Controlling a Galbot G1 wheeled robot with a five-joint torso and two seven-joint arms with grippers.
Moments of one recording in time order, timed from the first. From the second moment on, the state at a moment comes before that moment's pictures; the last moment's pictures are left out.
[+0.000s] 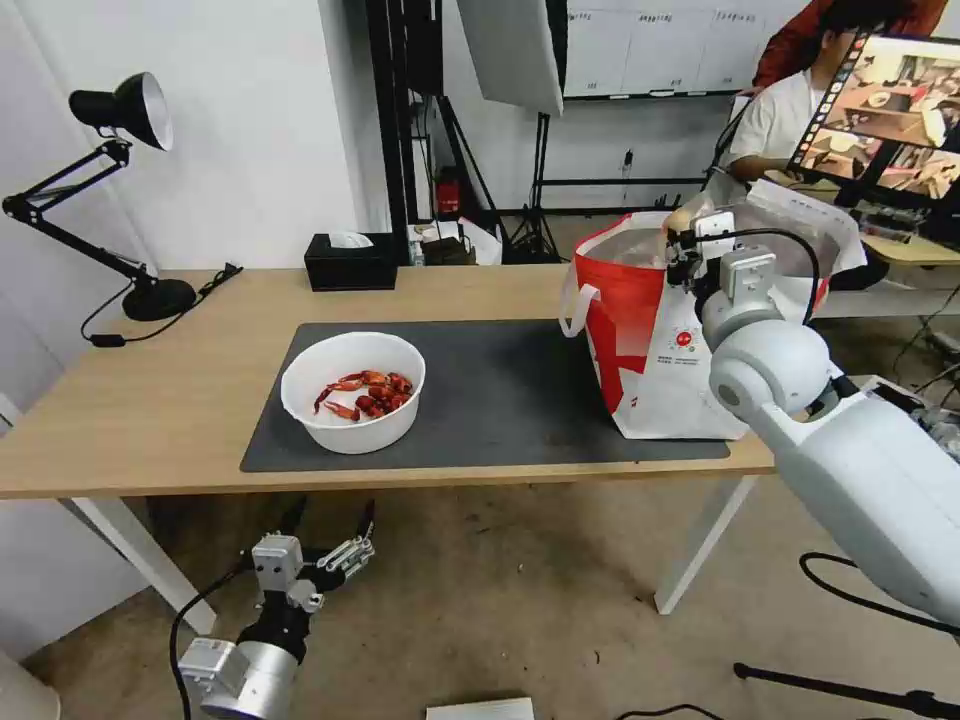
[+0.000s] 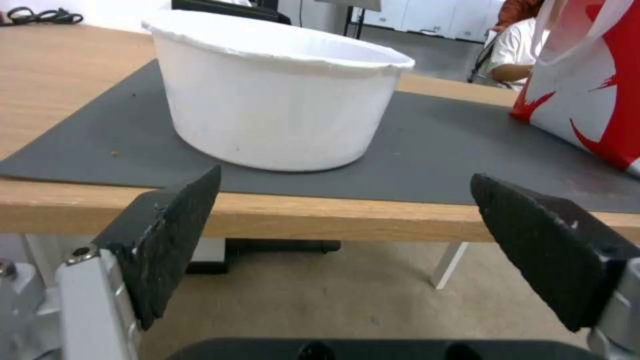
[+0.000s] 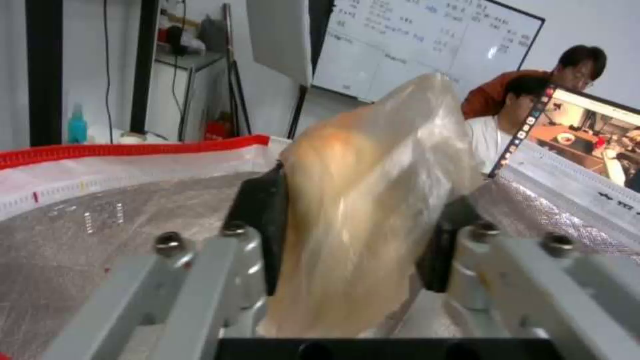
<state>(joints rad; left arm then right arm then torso) 1.80 -1.27 -0.52 -2.21 -0.38 -0.07 -0.01 -0.46 0.79 0.00 1.85 0.69 -0.52 0.52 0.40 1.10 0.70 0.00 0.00</state>
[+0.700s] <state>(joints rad) 1.80 -1.27 -0.53 -2.23 -0.39 -0.07 -0.01 -0.40 0.75 -0.02 1.88 0.87 -0.67 0.50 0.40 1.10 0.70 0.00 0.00</state>
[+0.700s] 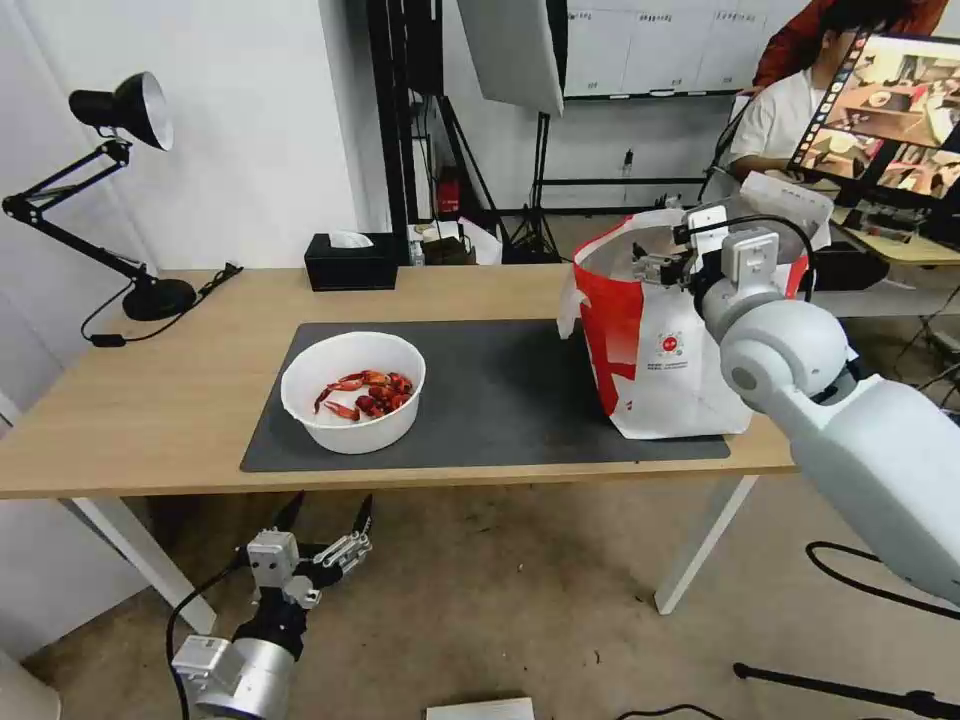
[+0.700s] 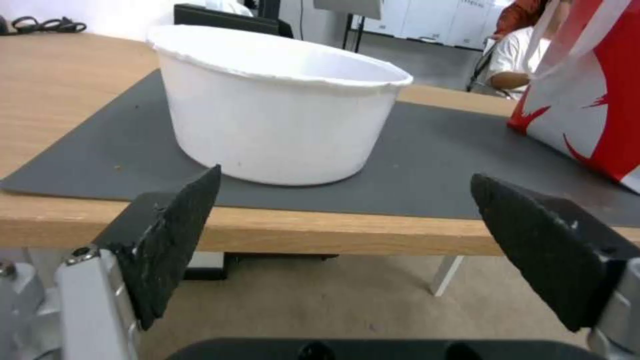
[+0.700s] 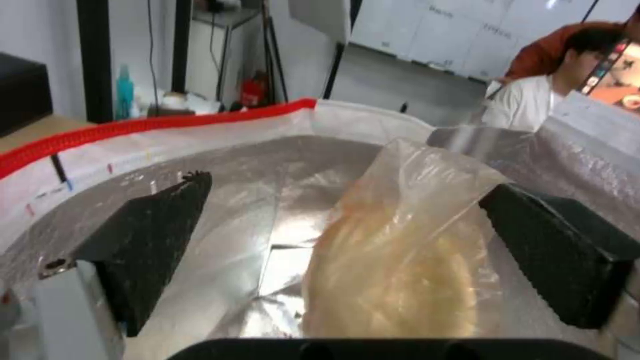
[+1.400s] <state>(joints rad) 1.80 -1.28 -0.52 -2.23 -0.38 -0.07 -0.01 -0.31 0.72 0.00 1.90 1.36 -0.73 0.69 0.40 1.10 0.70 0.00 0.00</state>
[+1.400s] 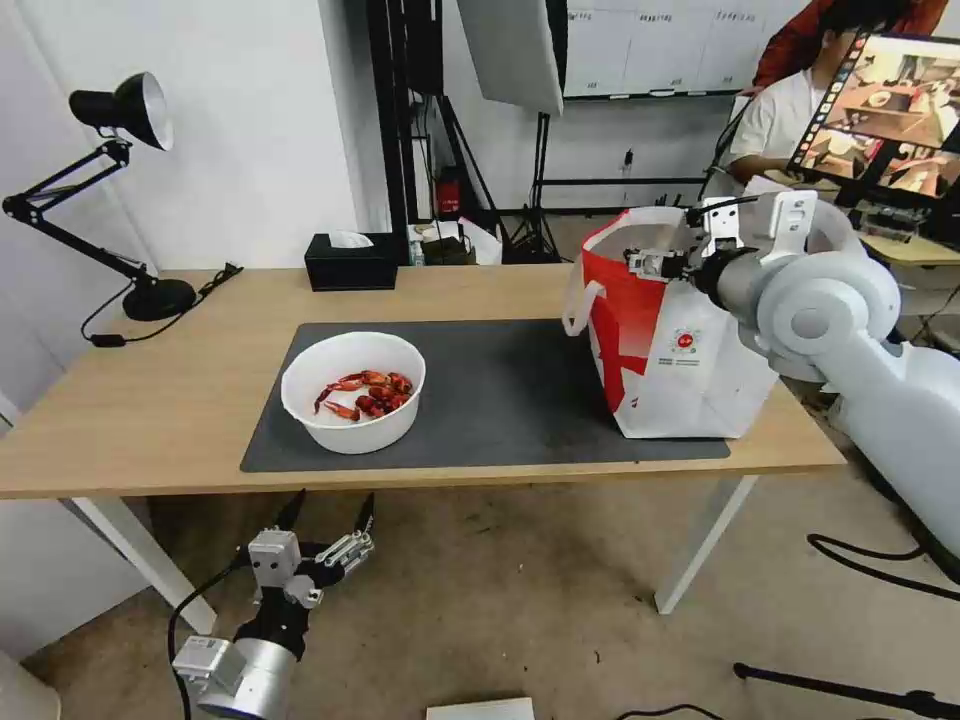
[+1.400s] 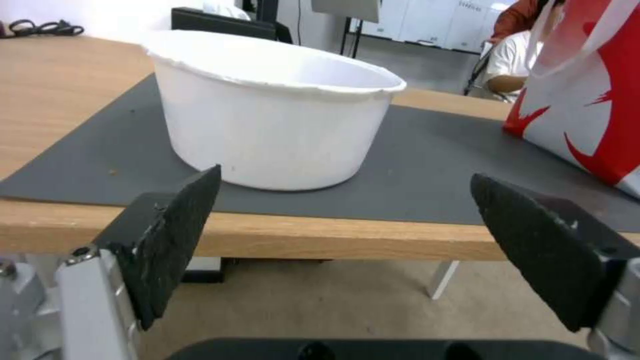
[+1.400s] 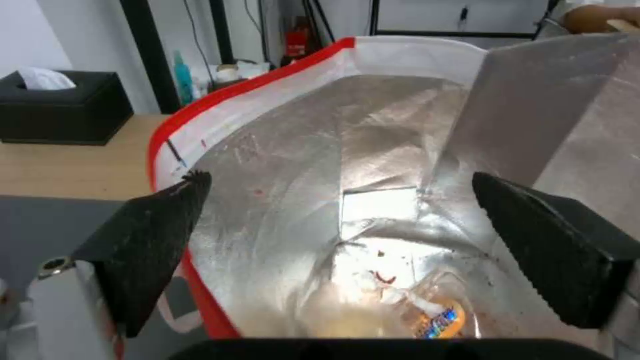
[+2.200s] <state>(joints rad) 1.80 -1.28 -0.52 -2.24 -0.39 -0.07 -0.01 -0.78 0.71 0.22 2.12 1.02 -0.16 0.35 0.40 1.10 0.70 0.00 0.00</state>
